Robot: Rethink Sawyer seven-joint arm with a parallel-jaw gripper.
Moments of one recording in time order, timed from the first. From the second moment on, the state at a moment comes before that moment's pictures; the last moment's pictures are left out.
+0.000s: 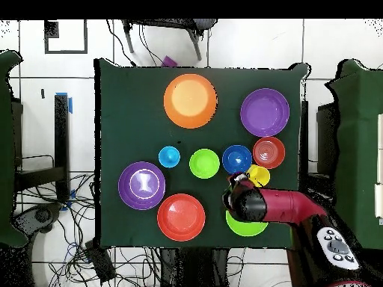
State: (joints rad) arm -0.63 -0.64 0.09 1.86 -0.56 0.28 2.73
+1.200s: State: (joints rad) arm -0.74 -0.73 0.20 2.01 -0.66 0.28 2.73
